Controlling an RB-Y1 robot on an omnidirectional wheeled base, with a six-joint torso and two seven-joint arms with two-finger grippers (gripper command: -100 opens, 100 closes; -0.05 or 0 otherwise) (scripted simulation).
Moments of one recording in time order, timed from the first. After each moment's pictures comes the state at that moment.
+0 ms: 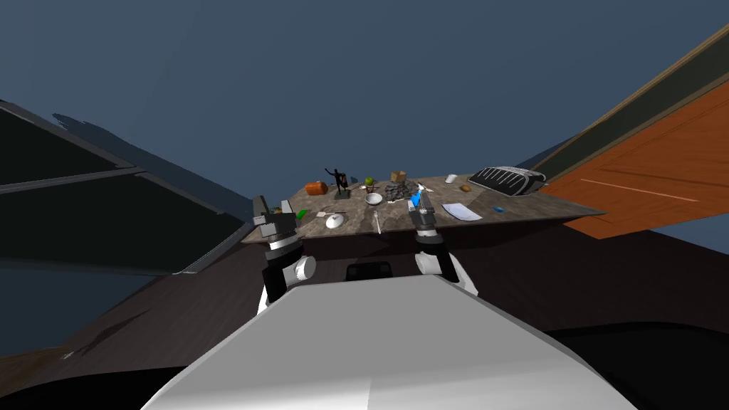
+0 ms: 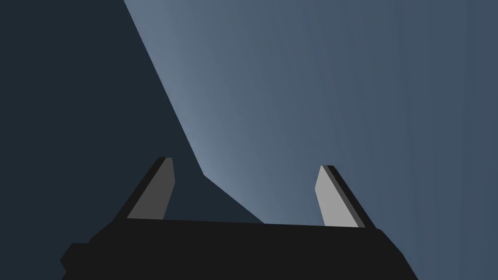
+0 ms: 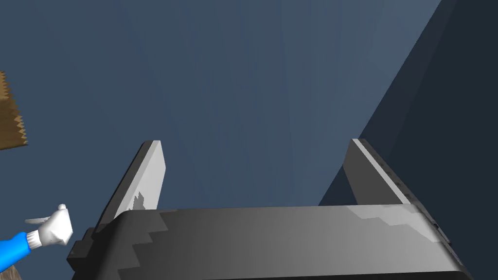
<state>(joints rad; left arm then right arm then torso) 0.48 -0.04 0.07 -2.32 0.10 -0.50 -0.12 0.50 -0.17 0.05 -2.20 0.03 -0.47 -0.11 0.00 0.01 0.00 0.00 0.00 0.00</state>
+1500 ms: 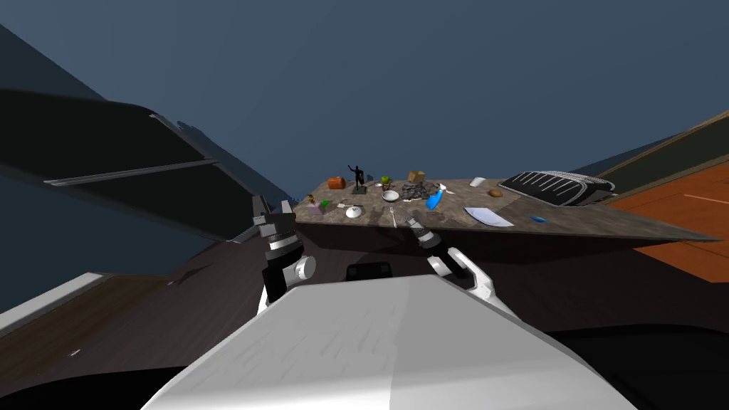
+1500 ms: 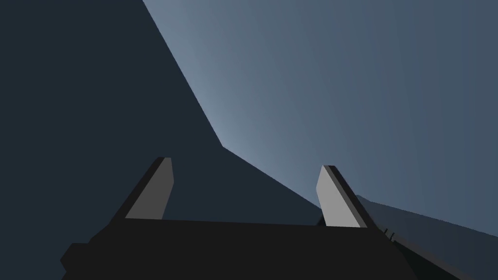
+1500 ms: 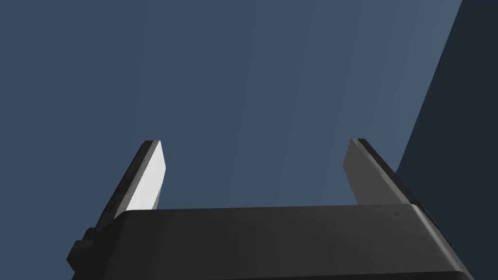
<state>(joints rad) 0.48 -0.04 0.07 -2.32 0.10 -0.50 -0.12 0.46 -0.56 0.09 -2.02 0.19 -0.54 0.03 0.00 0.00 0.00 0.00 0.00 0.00</state>
